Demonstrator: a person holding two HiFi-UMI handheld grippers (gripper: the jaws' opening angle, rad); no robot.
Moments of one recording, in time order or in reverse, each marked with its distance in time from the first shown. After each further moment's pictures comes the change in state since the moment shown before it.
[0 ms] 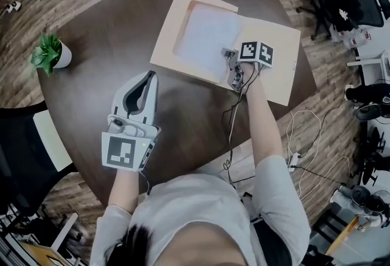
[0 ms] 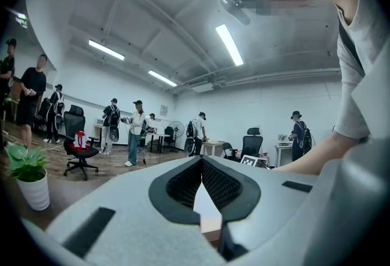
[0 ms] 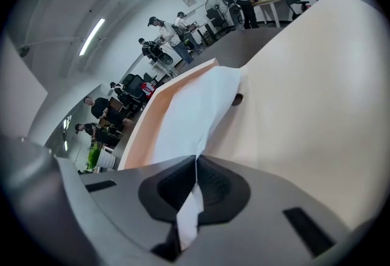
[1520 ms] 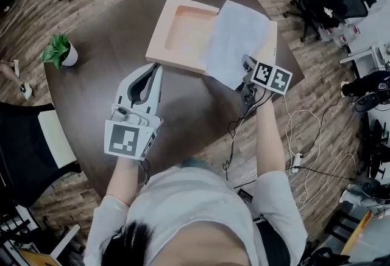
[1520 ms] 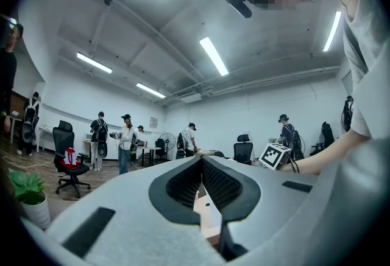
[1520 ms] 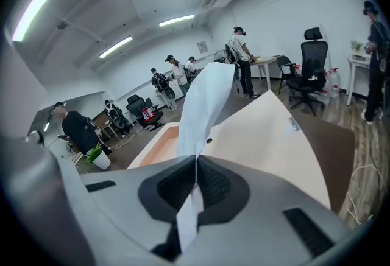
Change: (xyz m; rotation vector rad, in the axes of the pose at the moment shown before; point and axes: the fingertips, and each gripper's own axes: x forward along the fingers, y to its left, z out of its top) left arm -0.046 -0.072 0.062 0.084 -0.102 -0.077; right arm -0.194 -0.009 -0.022 -0.185 -0.408 -0.140
